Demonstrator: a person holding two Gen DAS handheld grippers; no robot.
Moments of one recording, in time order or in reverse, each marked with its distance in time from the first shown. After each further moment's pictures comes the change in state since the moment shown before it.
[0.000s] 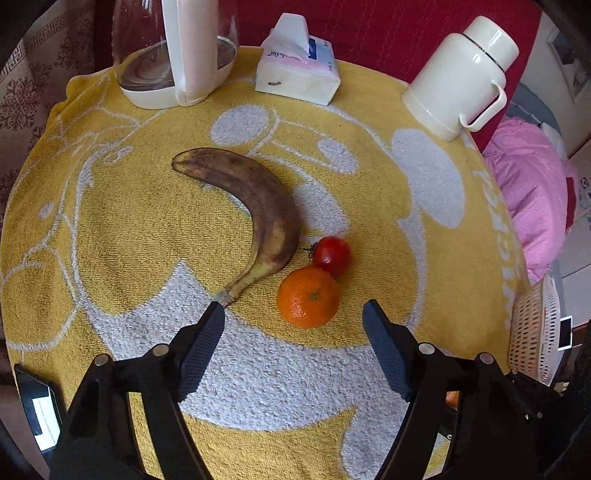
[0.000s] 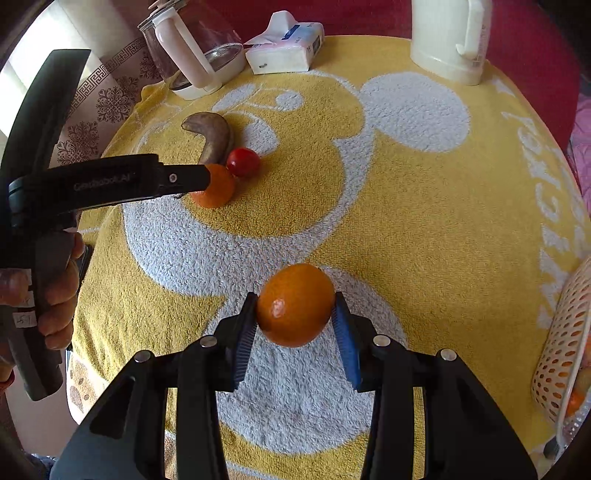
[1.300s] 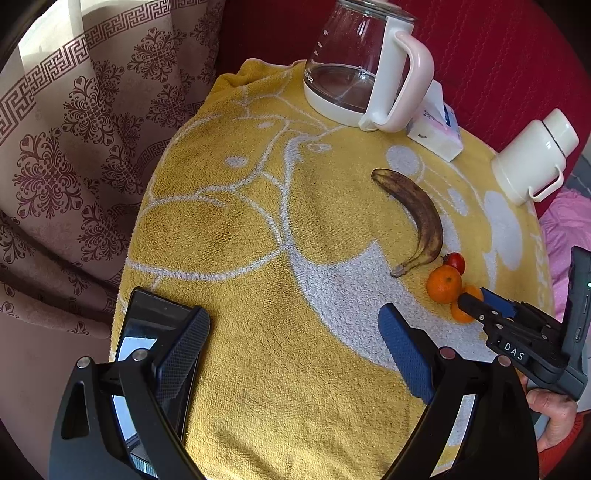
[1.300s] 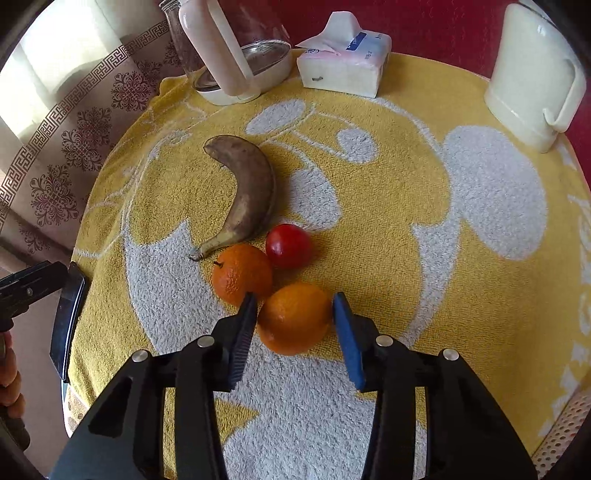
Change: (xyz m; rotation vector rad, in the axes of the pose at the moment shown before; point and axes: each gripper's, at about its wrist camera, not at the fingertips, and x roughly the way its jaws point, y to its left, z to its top) left arm -0.093 0.107 -0.054 -0.258 -0.097 0.214; right arm 0.052 0.040 0.078 -0.126 0.008 0.050
